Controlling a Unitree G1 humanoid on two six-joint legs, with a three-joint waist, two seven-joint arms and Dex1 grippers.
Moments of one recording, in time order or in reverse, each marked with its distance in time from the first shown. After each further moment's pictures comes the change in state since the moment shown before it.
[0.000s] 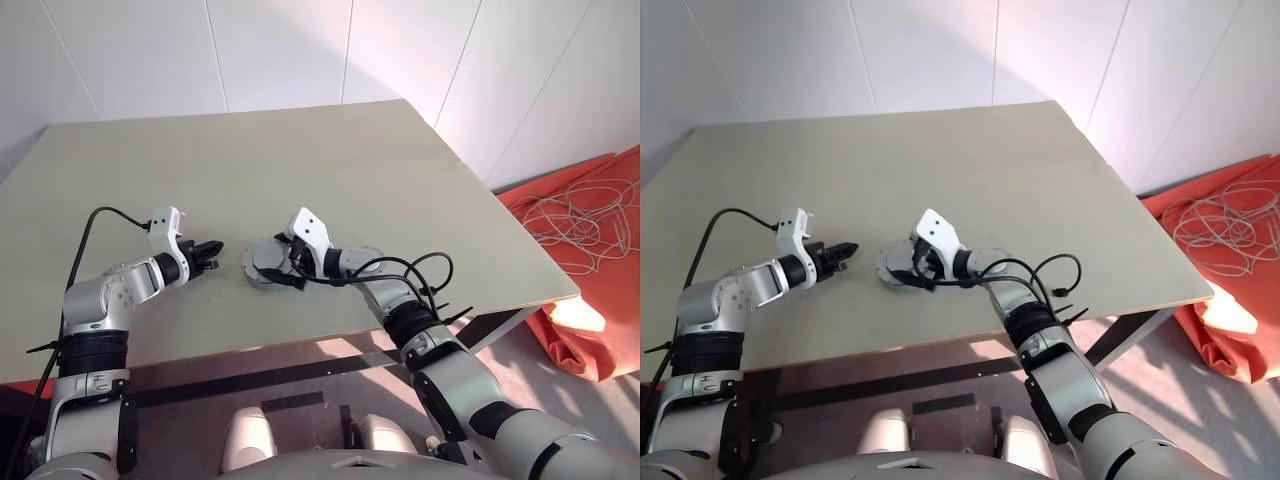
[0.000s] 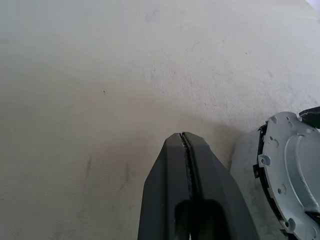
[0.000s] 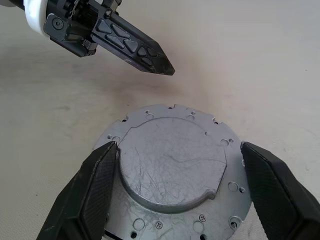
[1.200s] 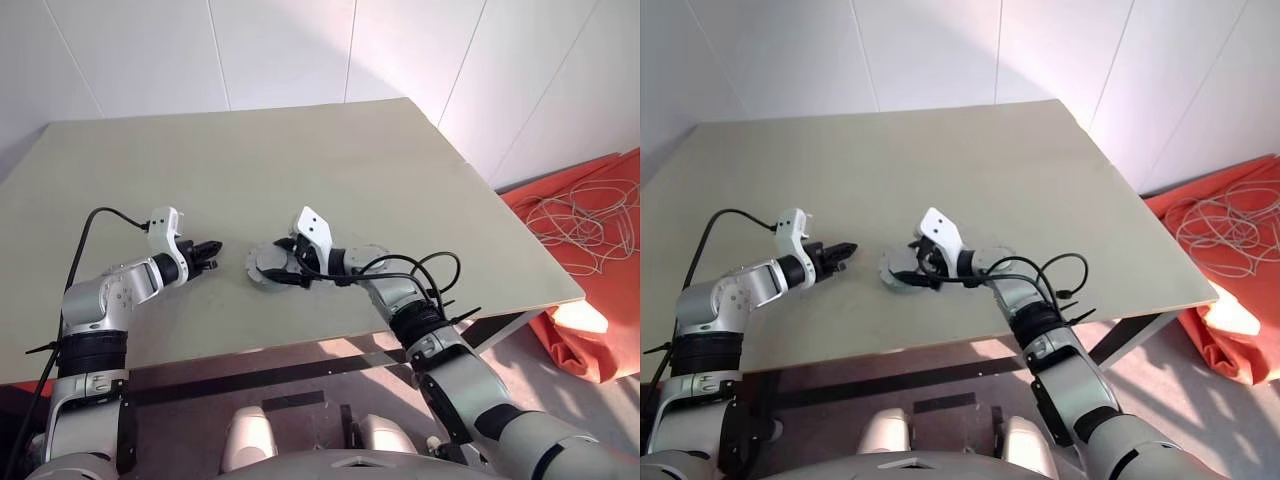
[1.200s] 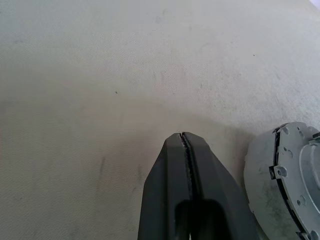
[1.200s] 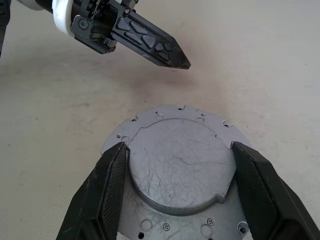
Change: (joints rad) left arm 0.002 0.002 0.004 0.005 0.000 -0.001 -0.001; right arm 0.020 -0.039 0.011 -0.101 0.039 0.125 0.080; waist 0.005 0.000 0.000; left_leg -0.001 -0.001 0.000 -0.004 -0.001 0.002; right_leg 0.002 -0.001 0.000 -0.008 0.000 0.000
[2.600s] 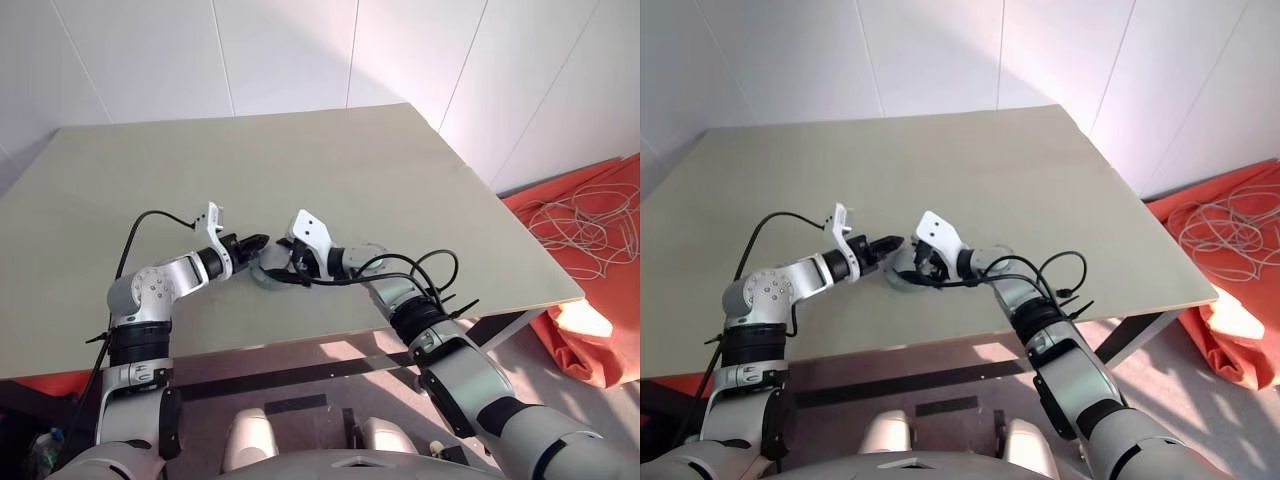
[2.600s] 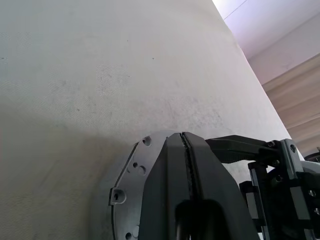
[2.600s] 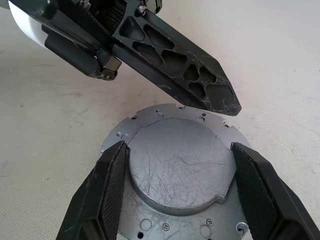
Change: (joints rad) left arm -0.071 -0.217 0.042 -0.034 -0.157 0.143 0.076; right arm -0.036 -0.021 0.066 0.081 -0.024 -0.079 -0.078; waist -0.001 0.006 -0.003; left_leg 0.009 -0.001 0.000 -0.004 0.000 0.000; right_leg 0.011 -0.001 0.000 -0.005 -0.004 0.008
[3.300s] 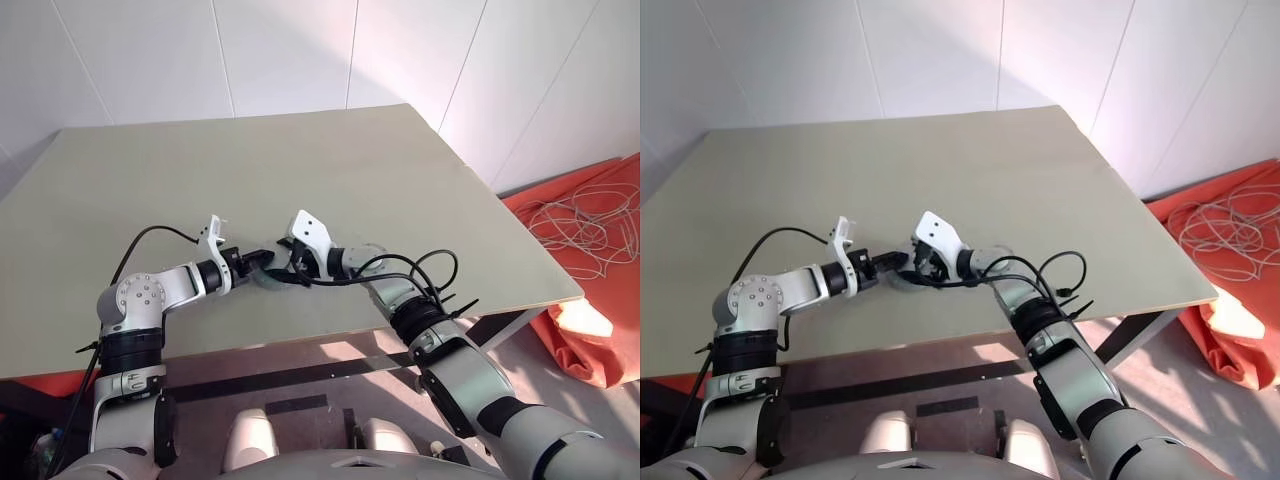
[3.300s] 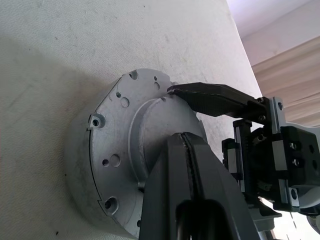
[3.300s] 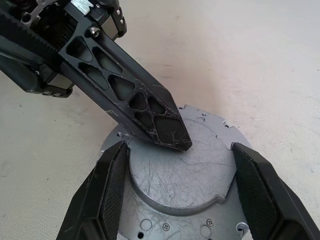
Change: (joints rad) left arm 0.039 0.017 0.023 -0.035 -0.110 0.174 0.074; right arm -0.001 -0.002 0.004 -0.001 0.000 0.005 -0.015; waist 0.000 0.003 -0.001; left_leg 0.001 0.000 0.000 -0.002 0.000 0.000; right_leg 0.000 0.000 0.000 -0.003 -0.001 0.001
